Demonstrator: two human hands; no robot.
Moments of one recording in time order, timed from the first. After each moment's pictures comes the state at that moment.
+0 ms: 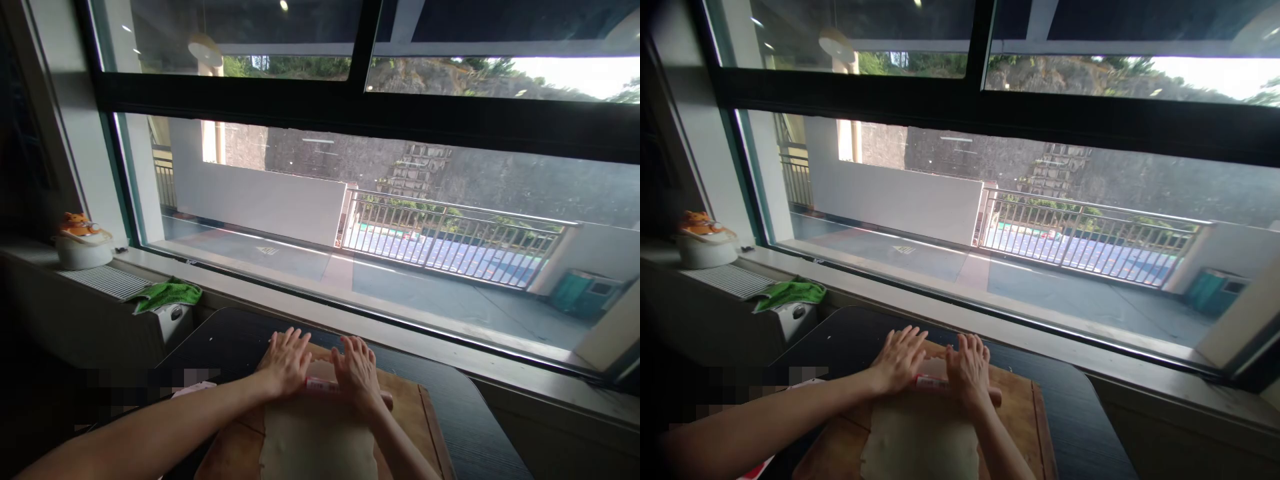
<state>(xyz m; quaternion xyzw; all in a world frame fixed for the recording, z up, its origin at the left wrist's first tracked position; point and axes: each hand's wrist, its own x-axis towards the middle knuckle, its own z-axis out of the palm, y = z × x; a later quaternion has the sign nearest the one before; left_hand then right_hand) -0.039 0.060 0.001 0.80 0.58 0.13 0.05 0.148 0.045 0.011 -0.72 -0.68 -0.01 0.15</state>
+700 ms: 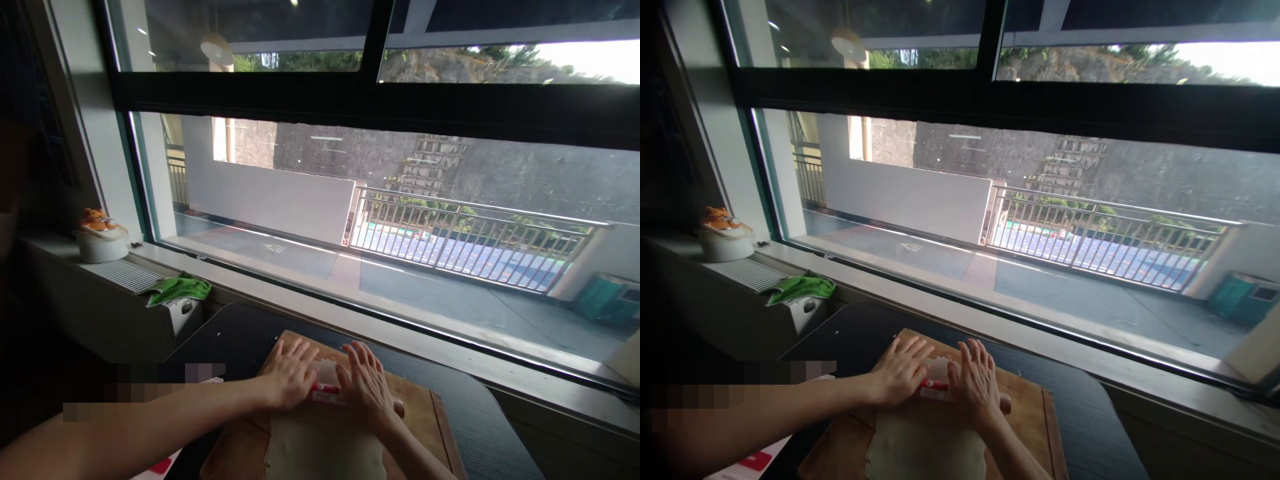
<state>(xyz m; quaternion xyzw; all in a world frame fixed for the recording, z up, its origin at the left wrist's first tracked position) -0.048 0.055 -0.005 0.84 0.53 0.10 0.09 0.160 0.038 -0.006 -0.65 -0.75 -0.03 0.15</state>
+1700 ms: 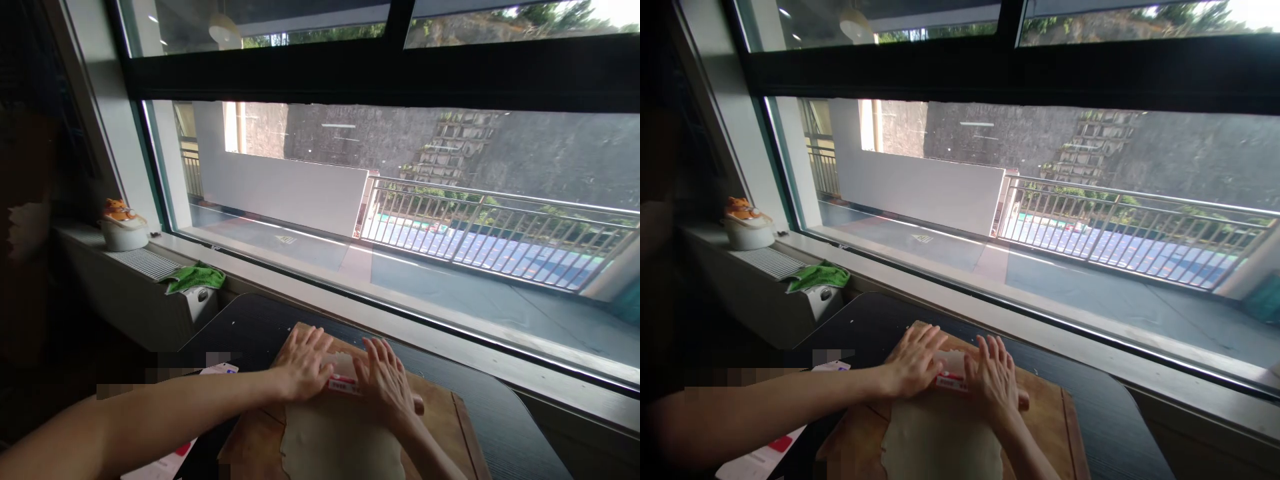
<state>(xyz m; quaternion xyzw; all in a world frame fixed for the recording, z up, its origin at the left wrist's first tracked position) -0.048 0.062 -0.007 0.83 0.53 0.13 0.09 0.165 0.050 -0.018 -0.68 -0.72 -0.03 0.16</state>
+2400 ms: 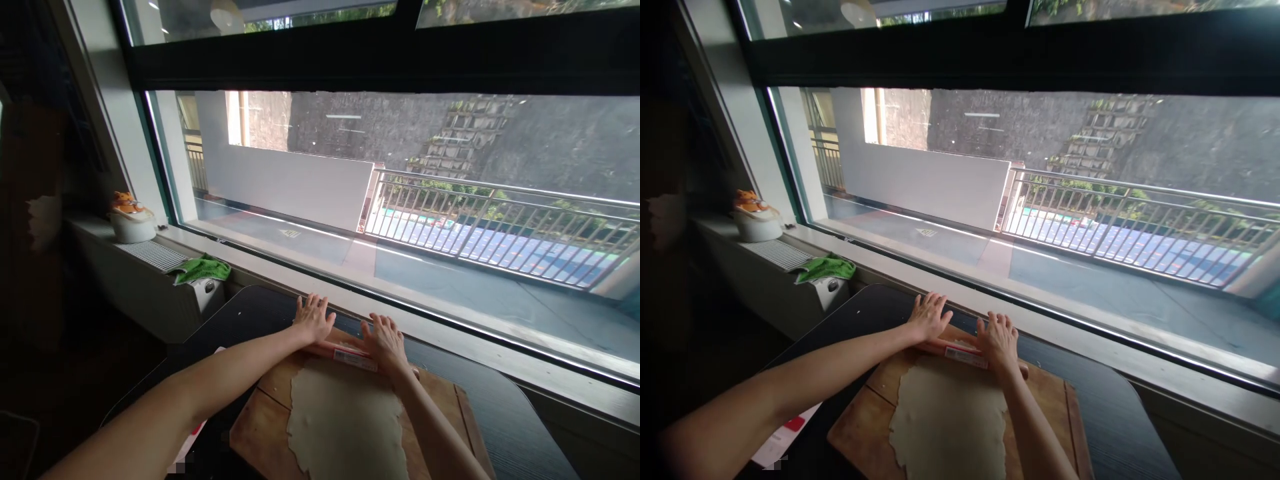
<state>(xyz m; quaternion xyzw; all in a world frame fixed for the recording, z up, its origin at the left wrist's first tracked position) -0.036 0.111 0.016 0.77 0.61 0.14 0.08 0.151 0.084 0.028 -0.74 -0.66 0.05 0.10</state>
